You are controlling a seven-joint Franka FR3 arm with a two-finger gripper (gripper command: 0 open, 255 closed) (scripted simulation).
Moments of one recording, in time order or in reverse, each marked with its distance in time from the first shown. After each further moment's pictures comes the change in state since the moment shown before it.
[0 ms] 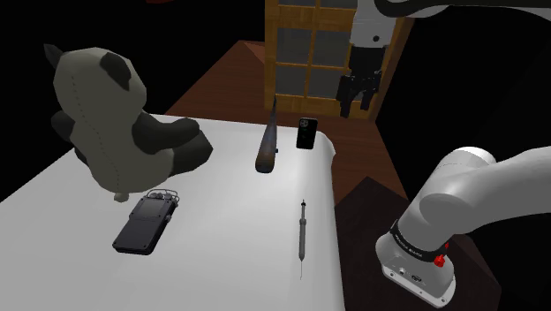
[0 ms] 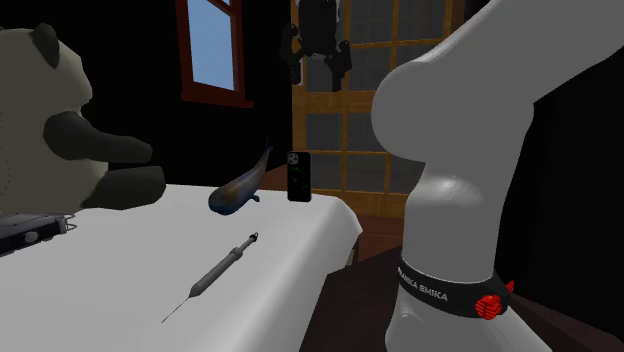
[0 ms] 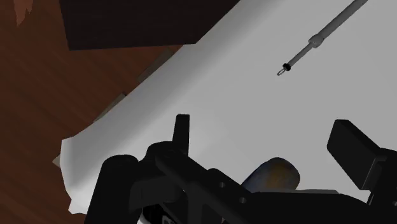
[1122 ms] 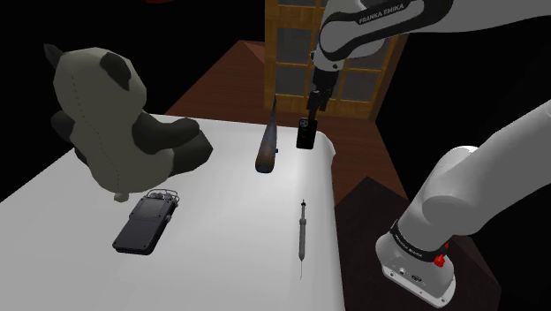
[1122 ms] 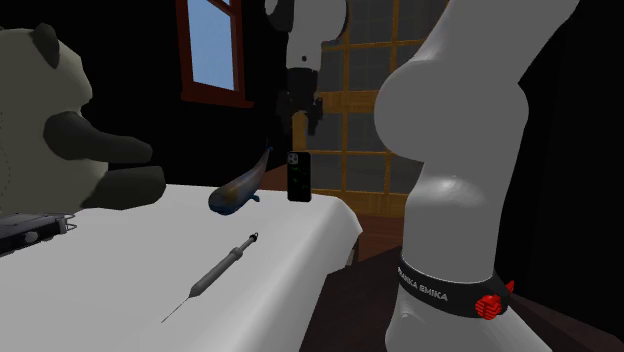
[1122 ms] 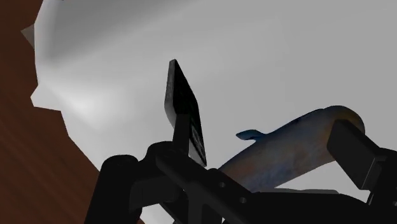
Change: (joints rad) arm 0.060 0.427 -0.161 0.052 -0.060 0.514 -0.424
